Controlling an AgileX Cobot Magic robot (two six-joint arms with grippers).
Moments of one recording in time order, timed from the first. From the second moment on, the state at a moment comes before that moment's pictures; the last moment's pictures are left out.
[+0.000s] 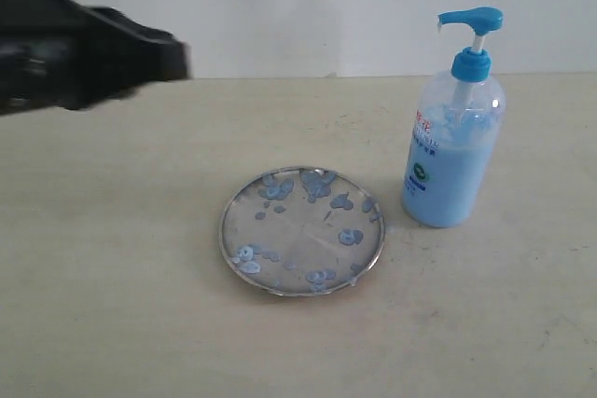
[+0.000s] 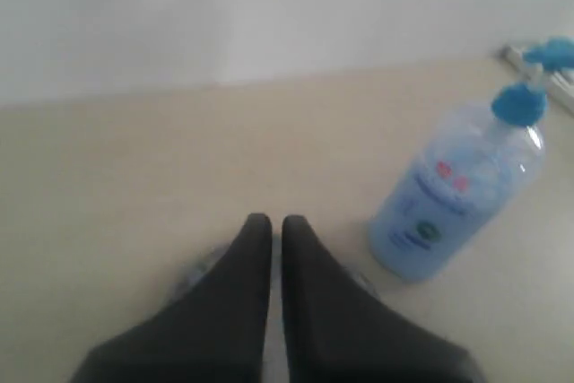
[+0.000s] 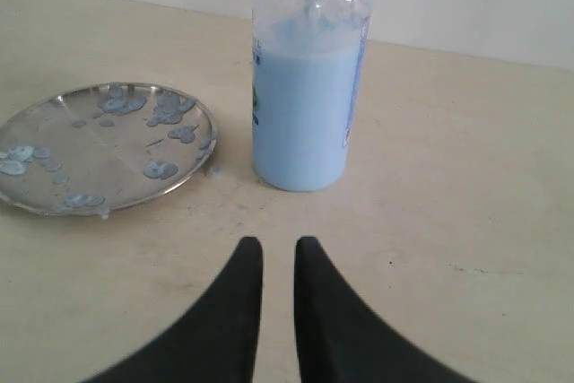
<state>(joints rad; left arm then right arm) -0.64 1.23 -0.78 -1.75 -0.08 1.51 0.10 0.01 0.00 0.22 0.36 -0.26</state>
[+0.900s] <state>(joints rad) -0.46 2.03 -1.63 -0.55 1.06 0.46 0.10 0.01 0.00 0.22 0.37 -0.26</state>
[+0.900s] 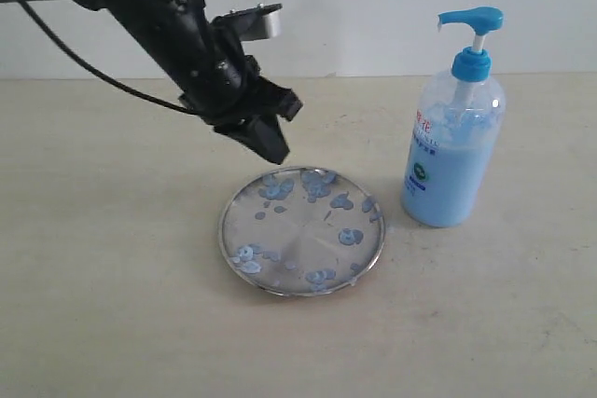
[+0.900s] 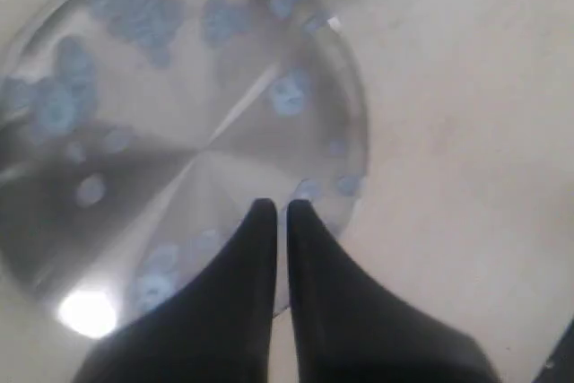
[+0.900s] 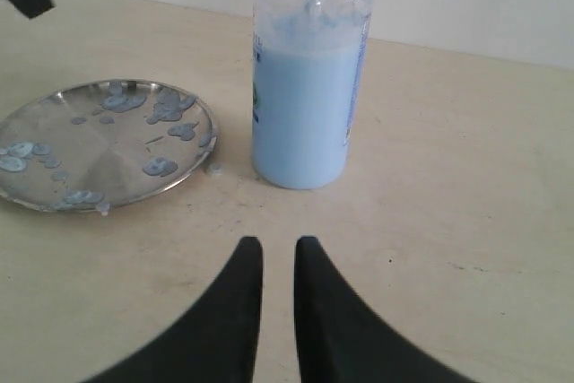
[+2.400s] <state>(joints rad) -0.56 2.27 -1.74 -0.13 1.20 0.54 0.10 0.01 0.00 0.22 0.37 -0.26</state>
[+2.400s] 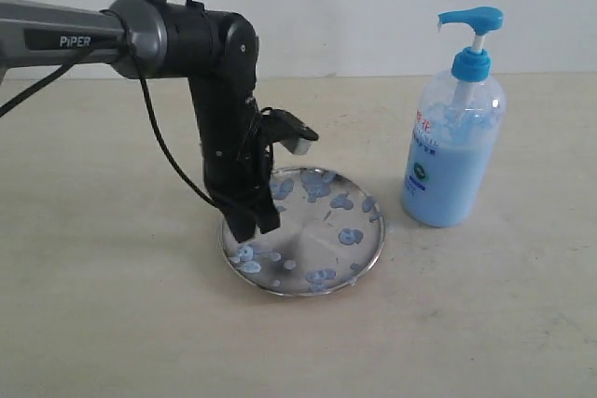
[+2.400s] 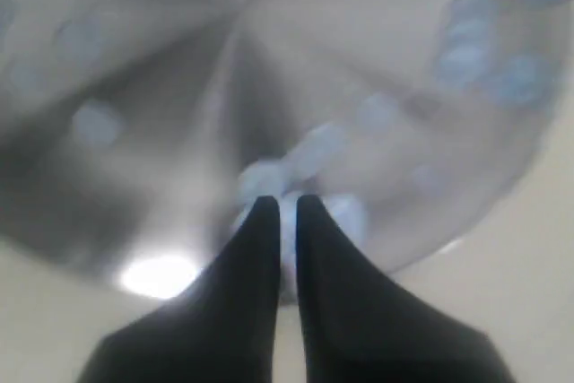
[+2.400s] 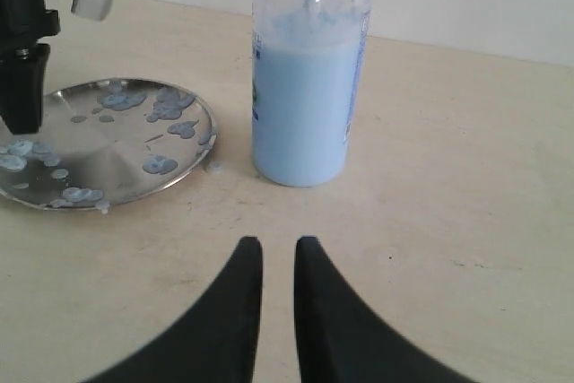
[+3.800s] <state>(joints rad) -0.51 0.97 -0.64 -0.92 -0.01 1.02 0.10 0.01 0.00 0.22 0.37 -0.25</state>
